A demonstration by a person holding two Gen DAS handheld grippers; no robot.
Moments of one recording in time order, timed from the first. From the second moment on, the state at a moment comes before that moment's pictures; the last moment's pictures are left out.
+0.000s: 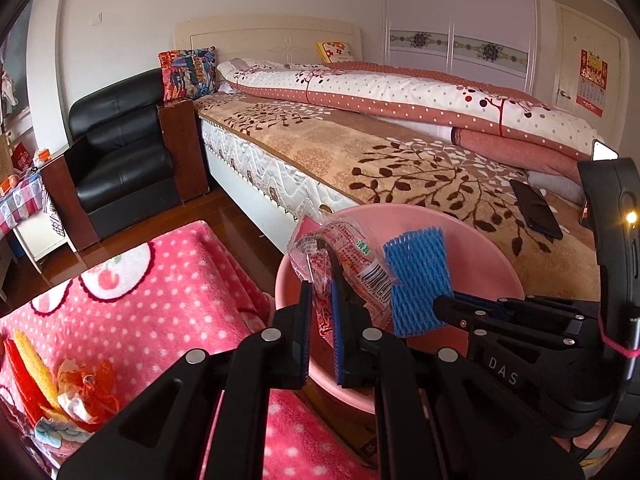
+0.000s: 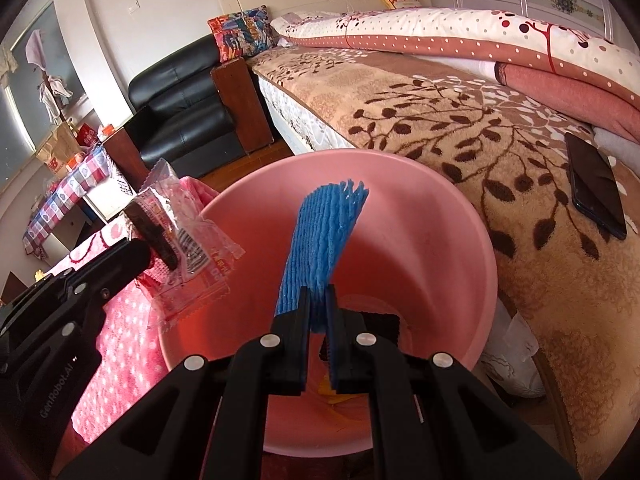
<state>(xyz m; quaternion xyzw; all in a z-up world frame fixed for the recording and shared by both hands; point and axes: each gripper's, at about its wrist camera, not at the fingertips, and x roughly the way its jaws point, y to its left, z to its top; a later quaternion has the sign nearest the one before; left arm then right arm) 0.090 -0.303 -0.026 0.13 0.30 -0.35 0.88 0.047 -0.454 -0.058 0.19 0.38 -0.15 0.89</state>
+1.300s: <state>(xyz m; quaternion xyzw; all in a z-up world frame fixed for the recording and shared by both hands) 0.090 -0.300 -0.018 0.08 0.33 -0.39 0.86 0.039 -0.455 -0.058 0.19 0.39 -0.16 0.89</state>
